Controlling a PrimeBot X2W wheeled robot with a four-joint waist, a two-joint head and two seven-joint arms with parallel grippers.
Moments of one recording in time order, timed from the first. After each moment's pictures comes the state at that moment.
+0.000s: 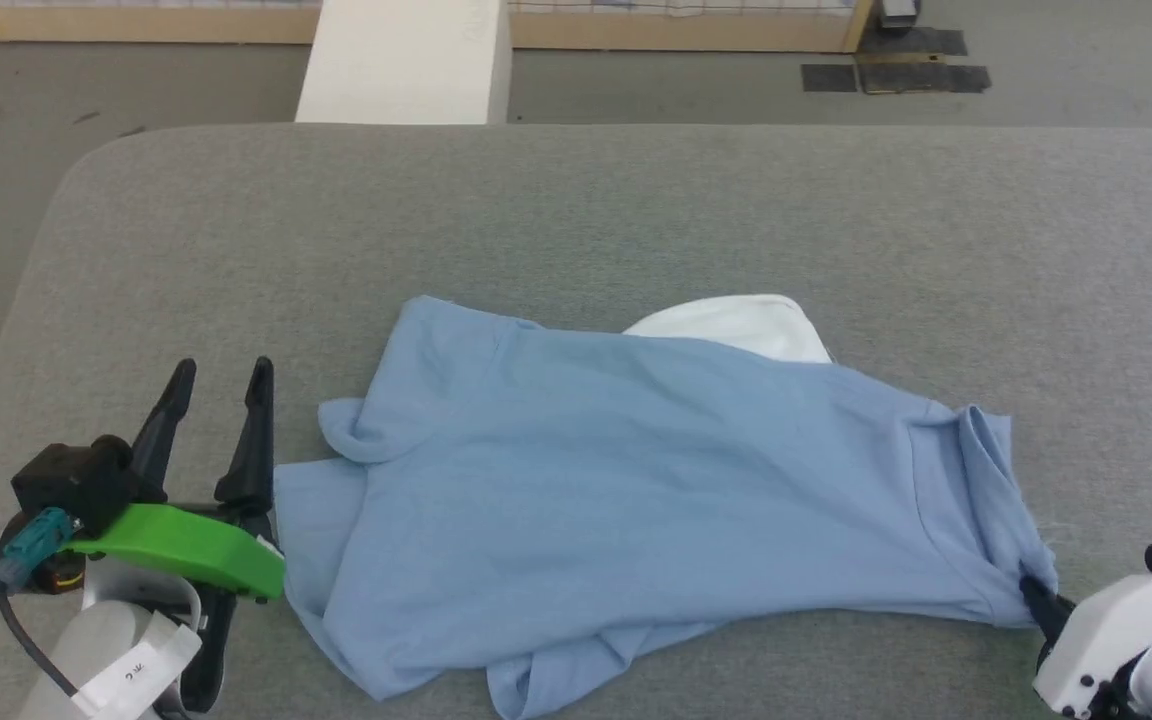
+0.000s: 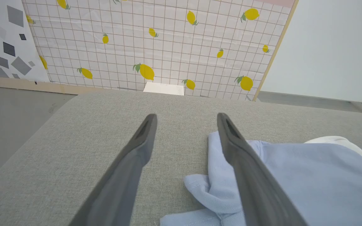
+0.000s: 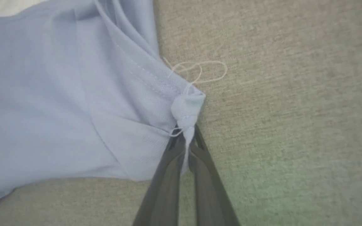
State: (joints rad) left arm -0.18 0.36 -0.15 0.16 -0.52 -0.08 -0.23; right arm 0.01 -0.05 -0.33 0.11 0.34 0.13 0.61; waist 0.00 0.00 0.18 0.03
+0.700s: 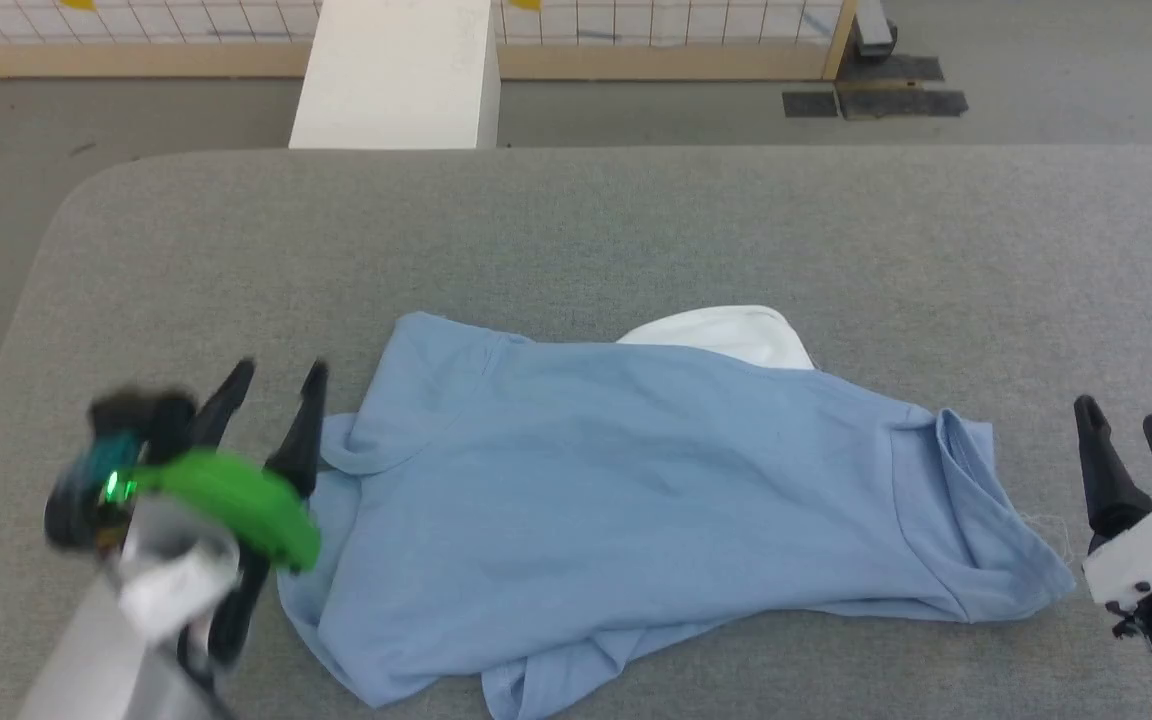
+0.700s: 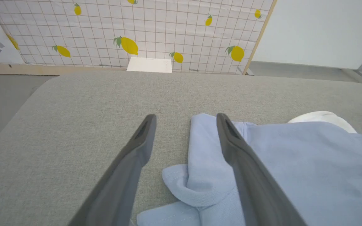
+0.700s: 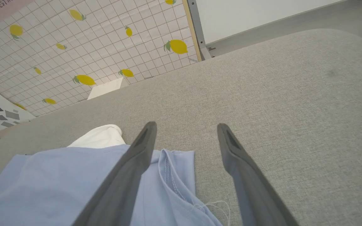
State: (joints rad) left arm -0.26 0.37 -0.23 0.21 -0.54 -0.06 -0.03; right arm -0.07 -0.05 -0.33 -0.05 0.37 0.13 0.33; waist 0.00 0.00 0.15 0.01
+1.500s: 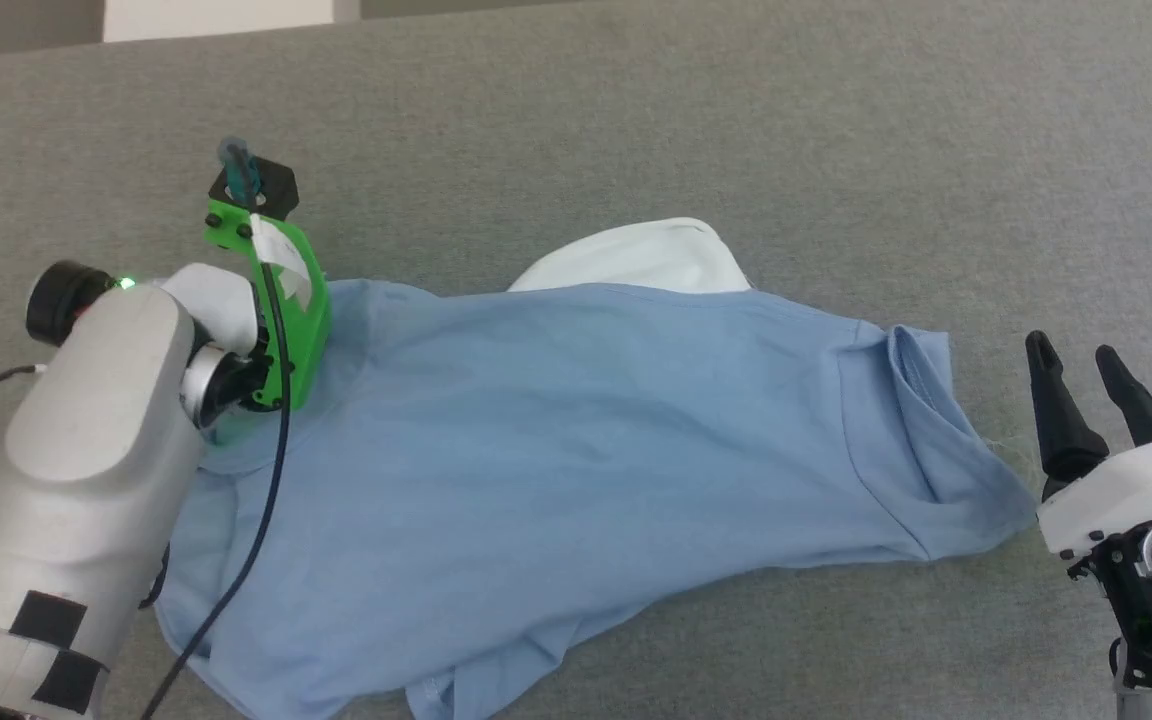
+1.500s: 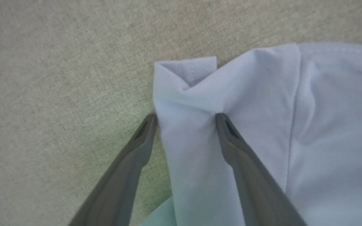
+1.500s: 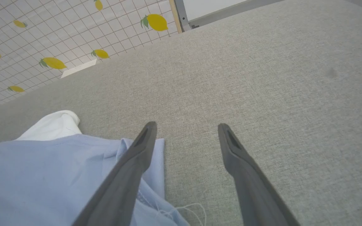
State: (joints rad) left arm -0.83 0.42 -0.54 0.59 -0.49 -0.11 0.86; right arm -0.16 -0.05 -0.25 -0.03 0.36 0.13 0.28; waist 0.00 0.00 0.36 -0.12
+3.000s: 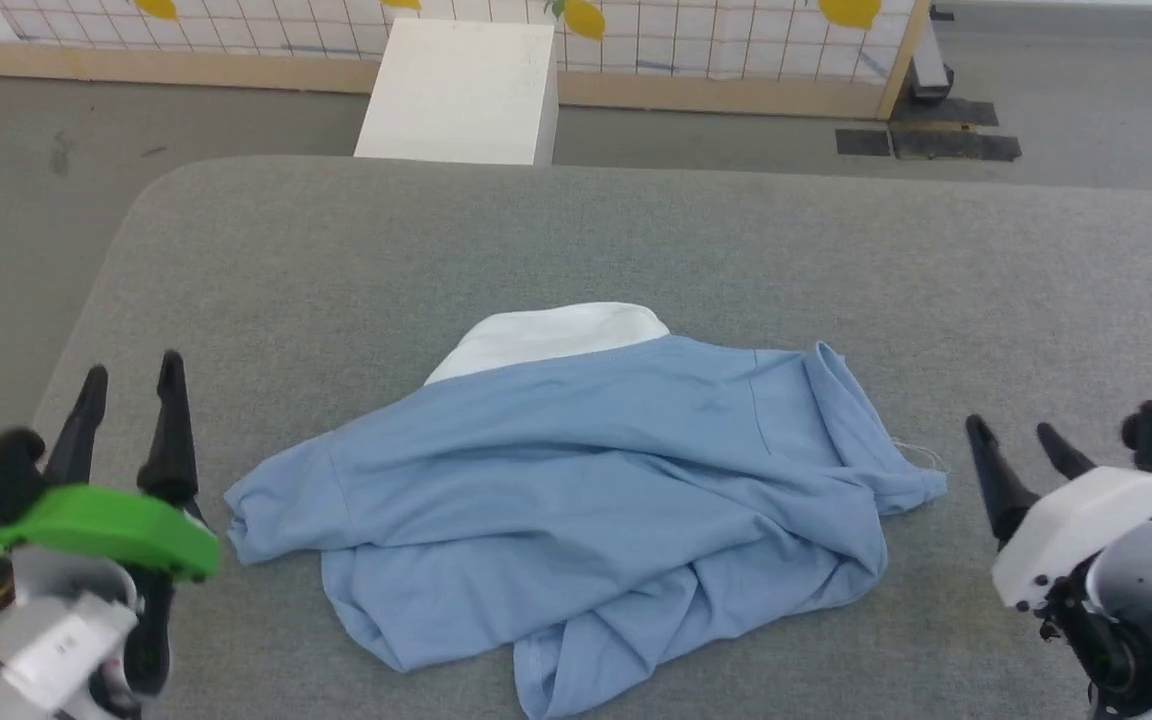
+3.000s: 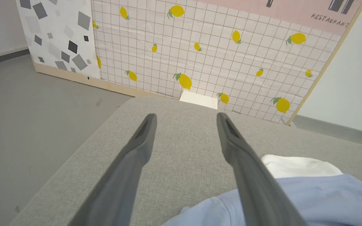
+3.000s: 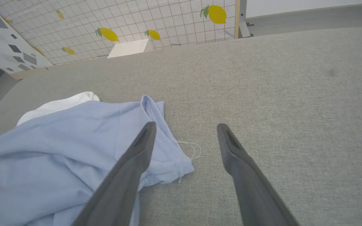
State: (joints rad) left arm -0.20 0.40 -0.09 0.20 -0.63 0.00 -0.17; right arm -0.11 -0.05 -0.20 0.02 0.27 0.13 0.41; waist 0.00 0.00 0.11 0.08
